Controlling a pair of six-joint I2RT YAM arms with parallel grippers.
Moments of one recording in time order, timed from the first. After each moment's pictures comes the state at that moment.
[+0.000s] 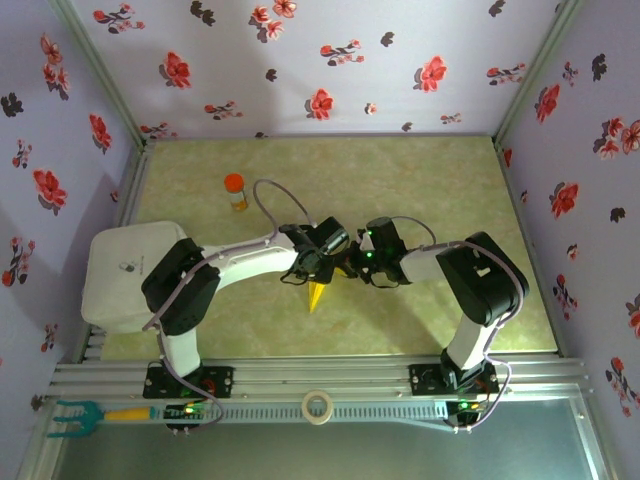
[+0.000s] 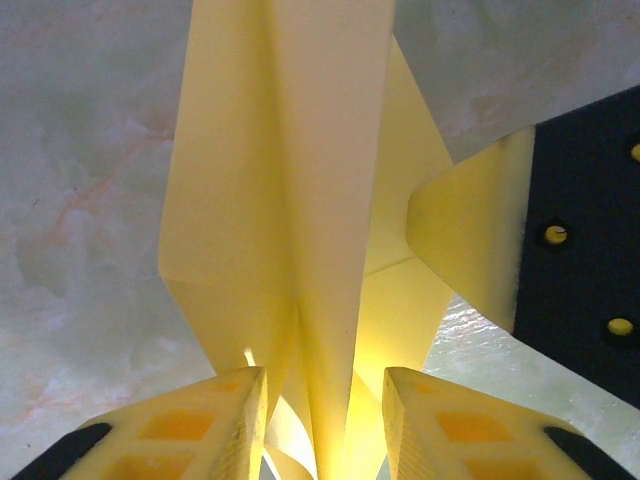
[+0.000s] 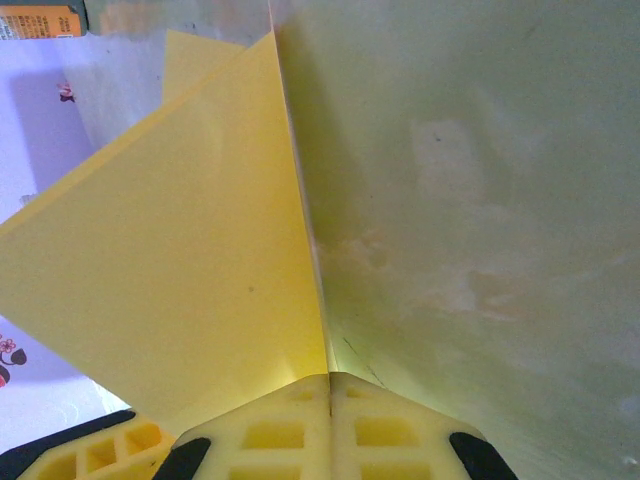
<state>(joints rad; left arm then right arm) -0.96 1.84 1.27 -0.71 -0.13 -0.65 0.54 1.75 0.67 0.31 -0.63 1.12</state>
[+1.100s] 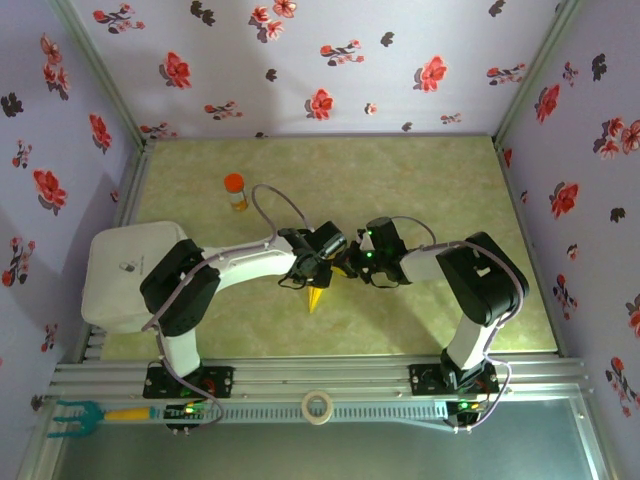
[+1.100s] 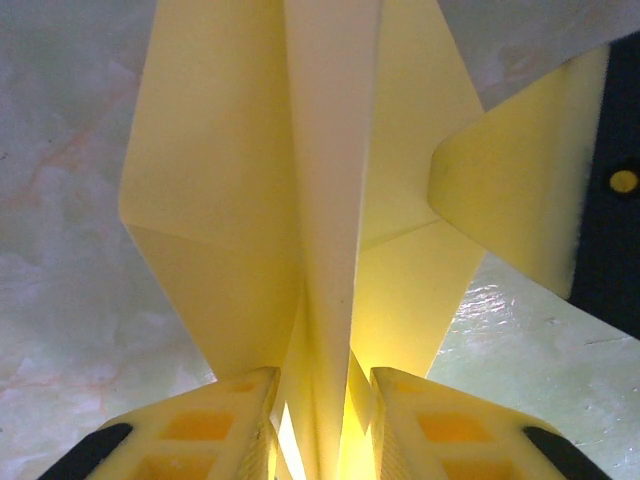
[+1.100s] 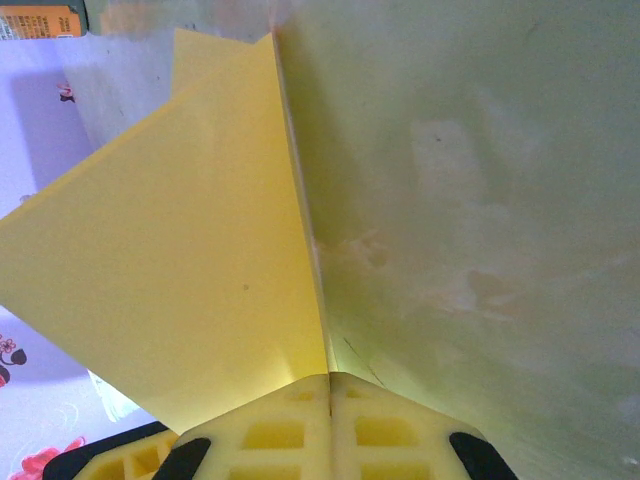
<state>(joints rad) -0.96 1.83 1.22 -0.69 -0.10 -0.68 0.54 1.75 0.67 0.31 -0.63 1.12</state>
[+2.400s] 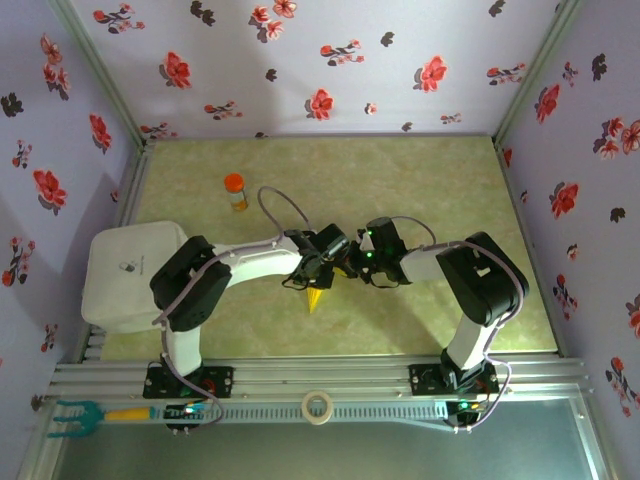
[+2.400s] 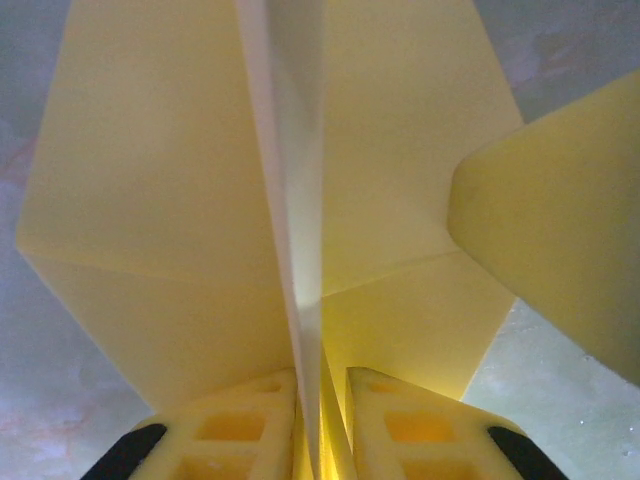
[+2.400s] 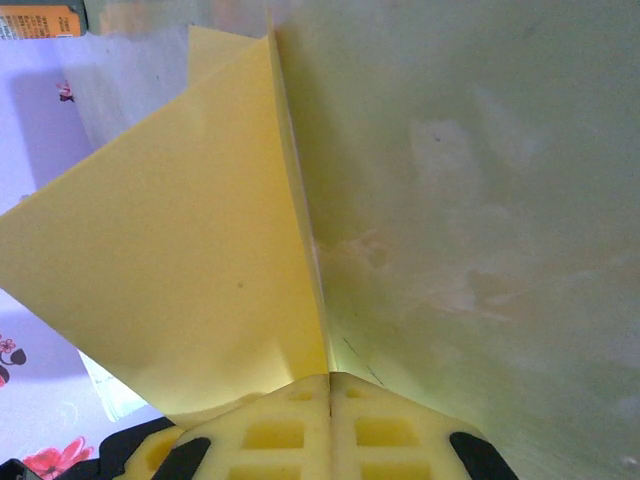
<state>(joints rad) -0.96 1.89 1.24 -0.67 -0.10 -0.67 0.54 1.75 0.67 0.30 -0.63 1.12</state>
